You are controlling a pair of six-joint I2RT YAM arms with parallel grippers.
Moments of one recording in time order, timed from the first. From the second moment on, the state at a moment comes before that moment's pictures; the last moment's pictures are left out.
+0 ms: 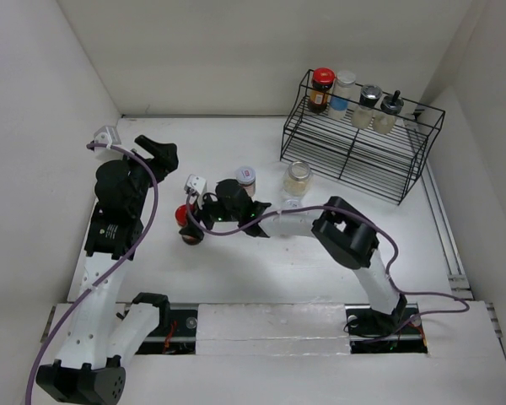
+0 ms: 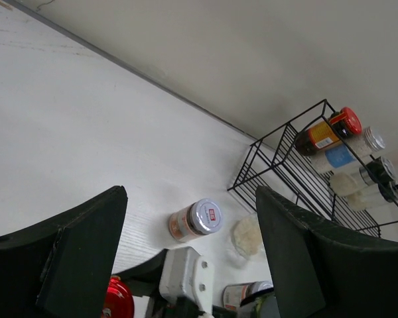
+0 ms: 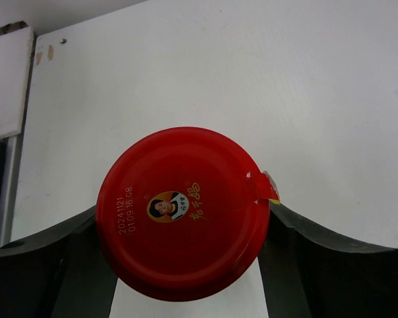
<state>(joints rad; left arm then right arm) -0.13 0.82 0.98 -0.27 -0.10 -0.65 1.00 2.20 1.50 0.46 -0.41 0.06</state>
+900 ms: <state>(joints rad) -0.13 0.82 0.98 -0.23 0.02 -0.65 -0.01 1.49 1.55 0.14 0.11 0.03</state>
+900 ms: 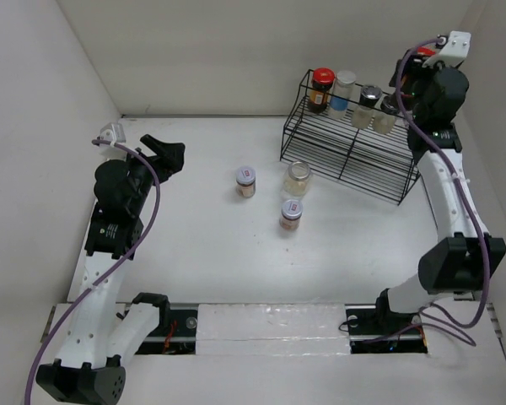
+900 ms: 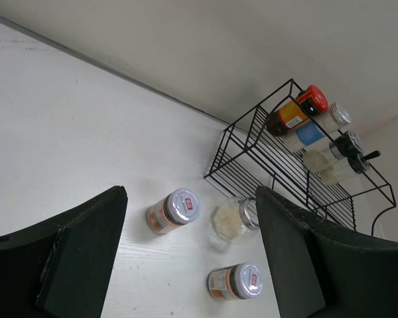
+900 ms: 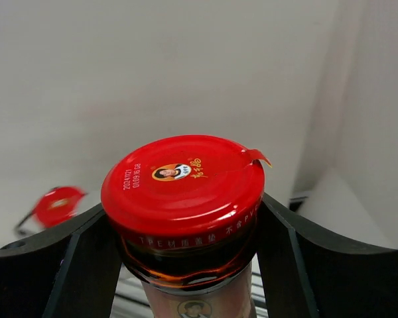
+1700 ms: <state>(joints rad) -0.13 0.83 0.98 -0.23 0.04 -0.65 -0.23 1.79 1.73 -0.04 0.11 0.12</state>
